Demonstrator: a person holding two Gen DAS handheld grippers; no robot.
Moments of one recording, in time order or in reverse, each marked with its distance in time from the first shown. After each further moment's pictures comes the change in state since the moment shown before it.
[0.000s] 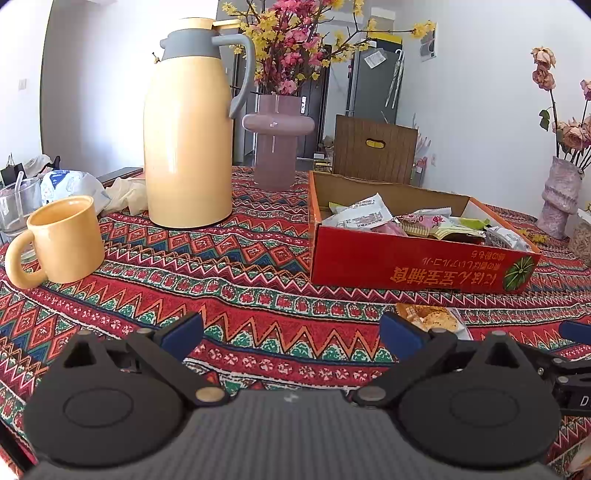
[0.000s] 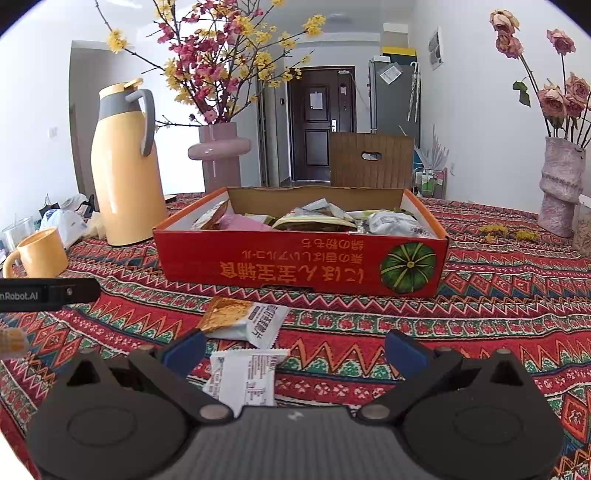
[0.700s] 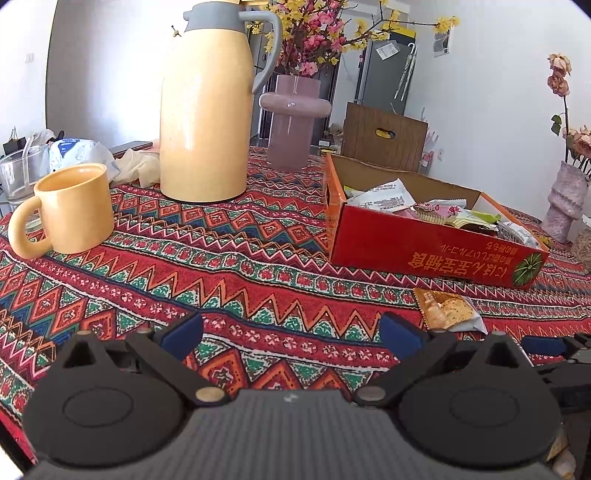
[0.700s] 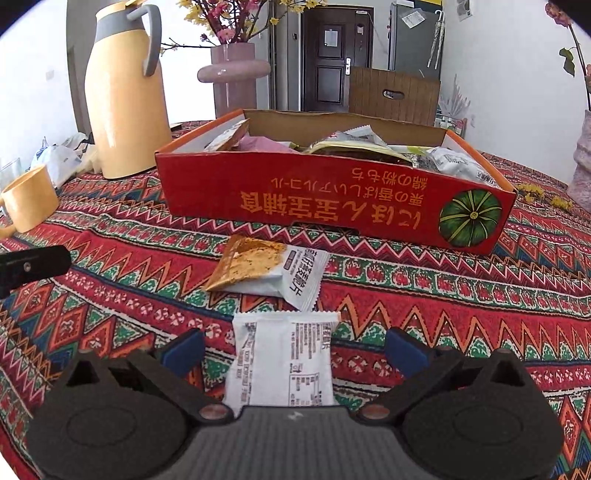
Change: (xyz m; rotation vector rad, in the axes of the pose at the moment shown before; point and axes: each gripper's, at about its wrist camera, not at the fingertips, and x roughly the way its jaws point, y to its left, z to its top) left arm 0.003 0.022 -0.009 -0.056 0.048 -0.011; right arm 0.058 0.025 0.000 -0.035 0.227 -0.010
